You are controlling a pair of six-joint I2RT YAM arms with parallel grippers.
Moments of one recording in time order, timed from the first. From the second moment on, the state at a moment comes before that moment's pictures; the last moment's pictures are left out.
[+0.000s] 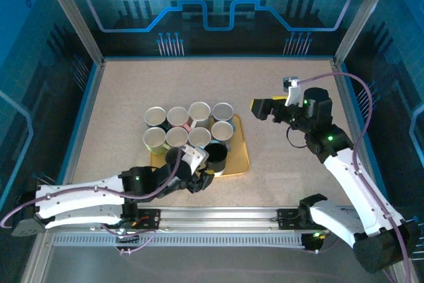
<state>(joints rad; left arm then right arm) -1.21 0.87 0.63 -0.40 -0.37 -0.42 0.30 0.96 0.95 -0.36 -0.35 0.41</state>
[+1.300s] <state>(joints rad) -0.77 0.72 0.82 -0.67 -0.14 -0.54 0.84 1.22 0.78 -0.47 -0.11 0.30</state>
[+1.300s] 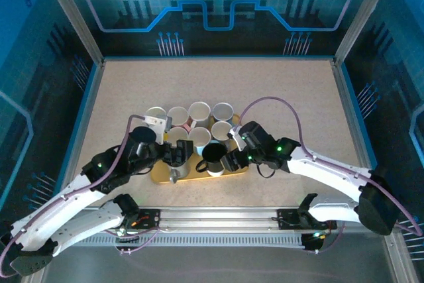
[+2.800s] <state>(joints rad) -0.77 0.63 0.76 -0.67 -0.12 -0.59 0.89 1.63 0.24 0.89 -0.37 1.30</state>
